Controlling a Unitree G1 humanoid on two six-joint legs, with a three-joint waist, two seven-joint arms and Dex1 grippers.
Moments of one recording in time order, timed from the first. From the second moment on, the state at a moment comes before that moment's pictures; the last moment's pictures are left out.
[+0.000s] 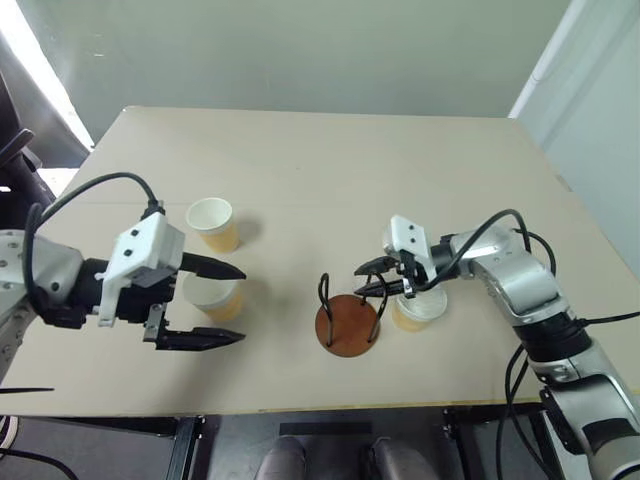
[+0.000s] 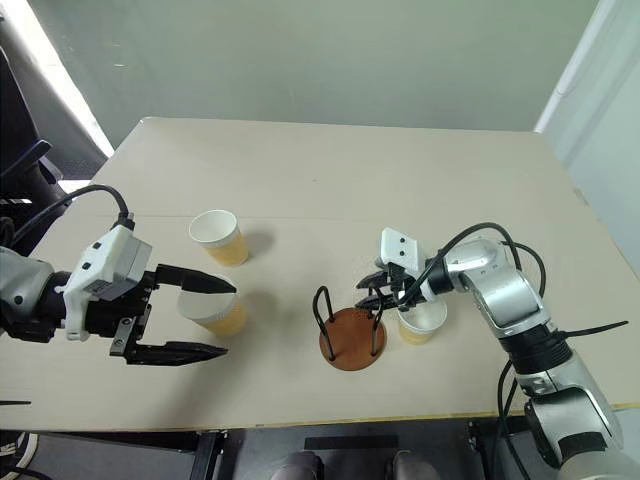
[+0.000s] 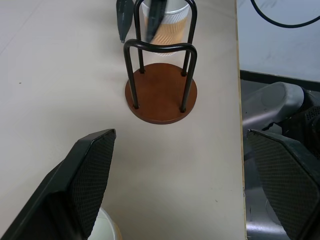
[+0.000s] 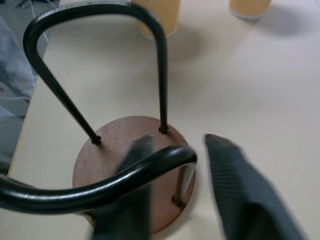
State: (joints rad) left arm -0.18 1.23 0.33 -0.42 -0.72 0.63 -1.34; right arm -0.73 -0.57 0.32 -0.06 0.19 0.58 1.26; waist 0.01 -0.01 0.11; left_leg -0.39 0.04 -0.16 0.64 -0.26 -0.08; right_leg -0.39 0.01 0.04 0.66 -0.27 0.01
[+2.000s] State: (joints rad) left arm -0.35 1.16 0.12 -0.49 -0.65 0.65 -1.26; right arm -0.69 -0.93 0.42 -0.20 0.01 0.28 1.52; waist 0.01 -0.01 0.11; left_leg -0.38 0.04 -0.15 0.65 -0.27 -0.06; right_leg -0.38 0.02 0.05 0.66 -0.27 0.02
